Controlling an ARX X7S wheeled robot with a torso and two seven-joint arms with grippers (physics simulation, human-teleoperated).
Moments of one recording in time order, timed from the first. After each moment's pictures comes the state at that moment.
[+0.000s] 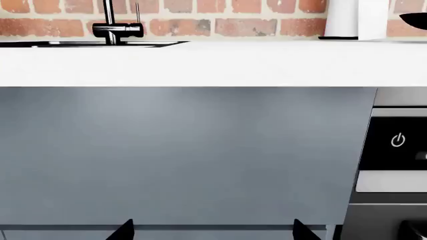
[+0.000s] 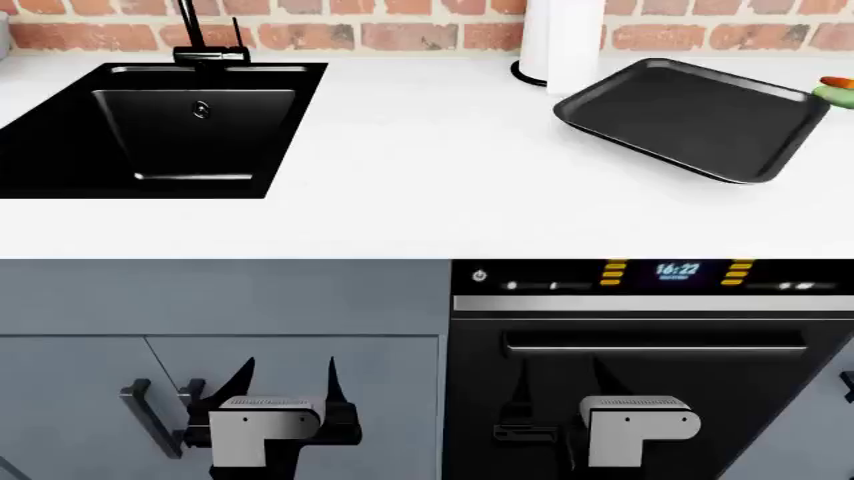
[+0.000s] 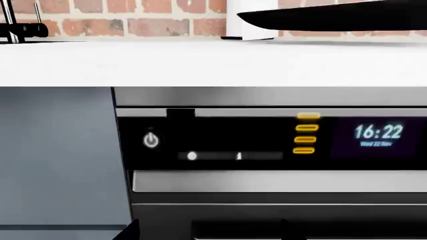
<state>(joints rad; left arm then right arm) 0.00 0.00 0.00 0.00 0.00 0.00 0.00 0.00 0.00 0.00 0.00 0.00 0.00 0.00</state>
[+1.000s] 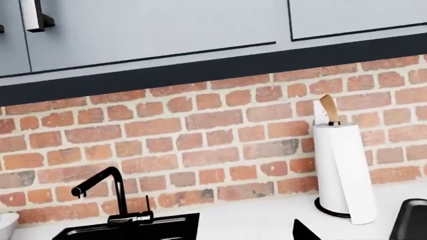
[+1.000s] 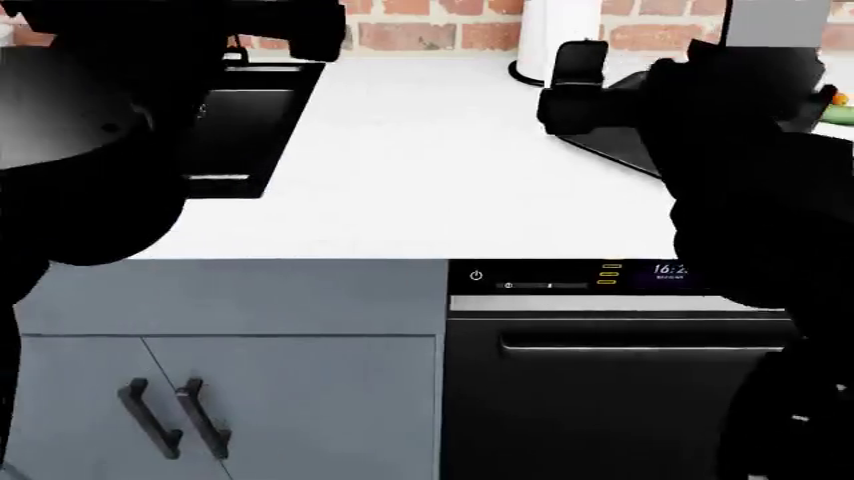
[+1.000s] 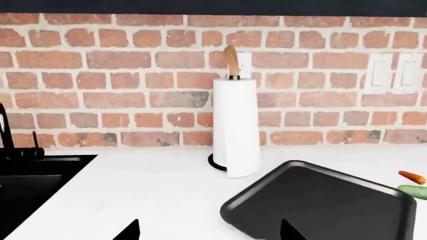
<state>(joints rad) -1.42 -0.49 0.45 0.35 -1.29 -1.05 -0.99 1.17 0.30 -0.02 -0.40 1.10 1.40 0.88</state>
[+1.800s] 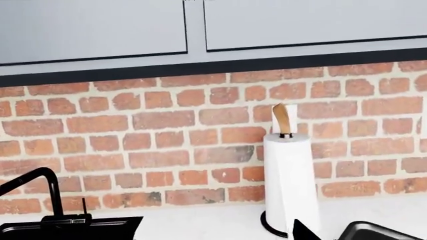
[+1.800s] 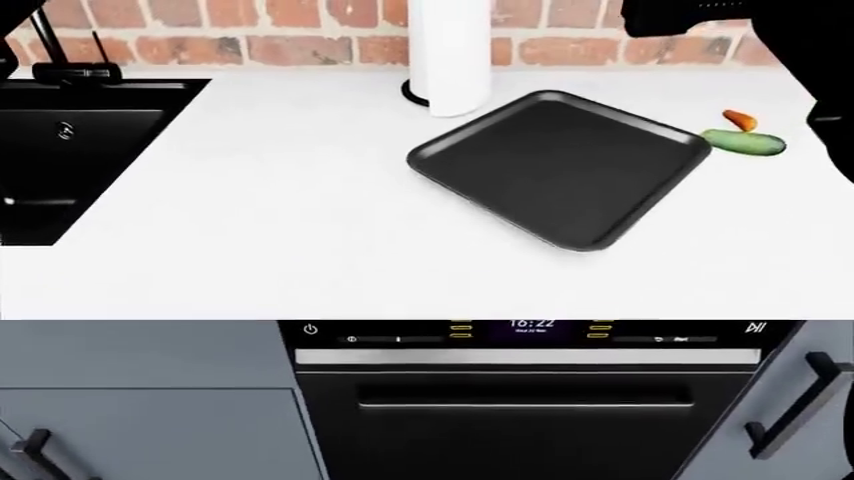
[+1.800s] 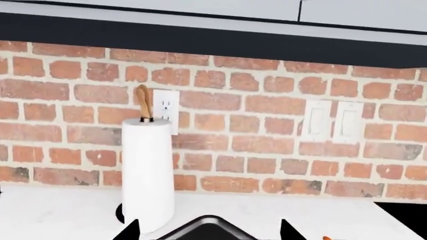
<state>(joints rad) -1.71 -0.64 0.51 0.19 -1.74 -1.07 -1.17 1.46 0.50 -0.11 -0.25 1.35 1.39 0.93</state>
